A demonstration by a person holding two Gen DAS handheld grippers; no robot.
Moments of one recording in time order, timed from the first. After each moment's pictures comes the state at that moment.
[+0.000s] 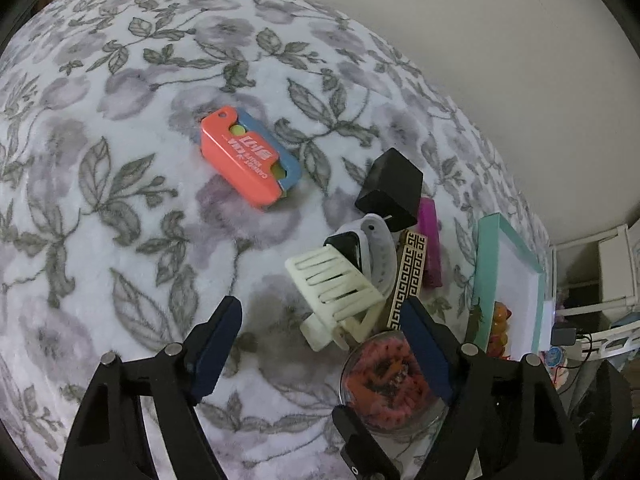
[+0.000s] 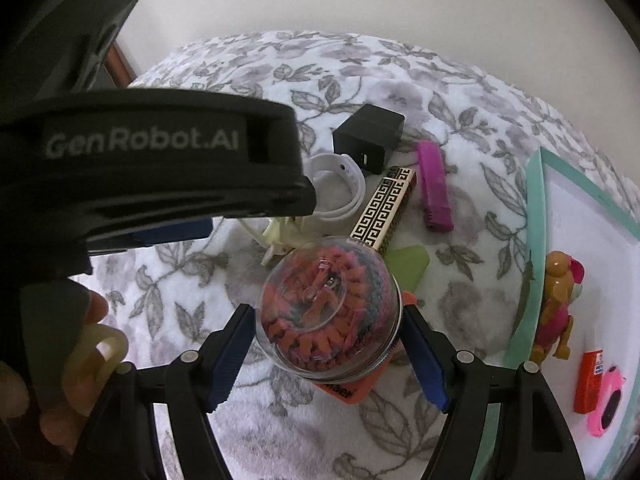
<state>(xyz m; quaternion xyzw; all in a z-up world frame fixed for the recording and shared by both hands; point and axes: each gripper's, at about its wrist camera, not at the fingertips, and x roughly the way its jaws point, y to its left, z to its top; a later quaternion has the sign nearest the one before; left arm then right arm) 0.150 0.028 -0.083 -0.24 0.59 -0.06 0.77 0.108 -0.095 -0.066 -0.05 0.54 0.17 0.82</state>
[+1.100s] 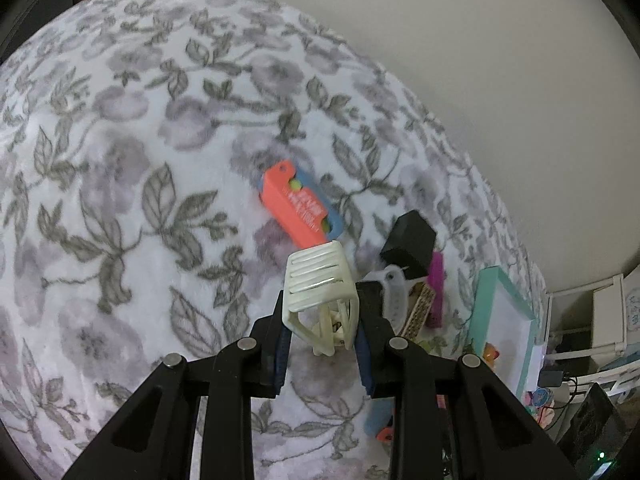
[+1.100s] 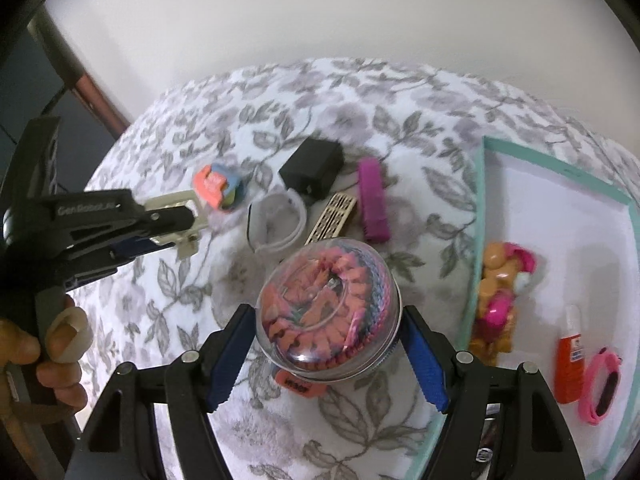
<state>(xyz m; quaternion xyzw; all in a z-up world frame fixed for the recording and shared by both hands) 0.141 0.069 -0.051 -0.28 0.55 -0.01 0.79 0.115 -0.151 -0.039 0.03 0.52 0.16 0.84</state>
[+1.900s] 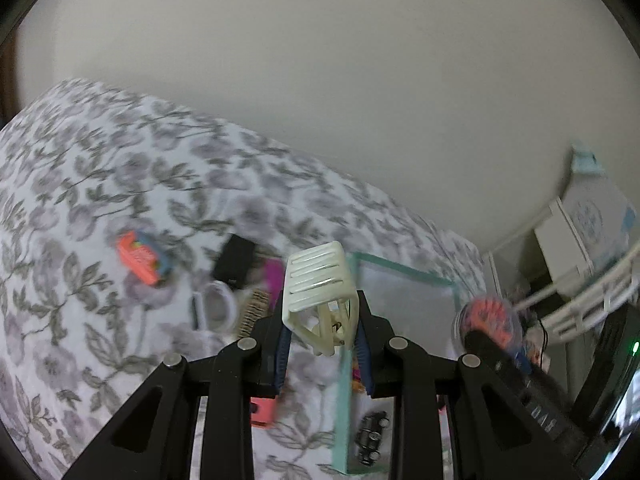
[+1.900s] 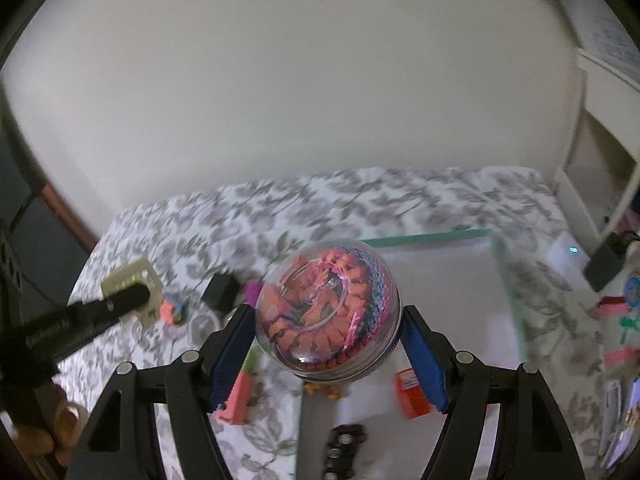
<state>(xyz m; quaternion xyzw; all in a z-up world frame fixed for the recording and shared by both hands) 0.120 -0.061 0.052 -0.18 0.46 -0.14 0.86 0.091 -0.283 0.059 0.12 0.41 0.03 0.90</state>
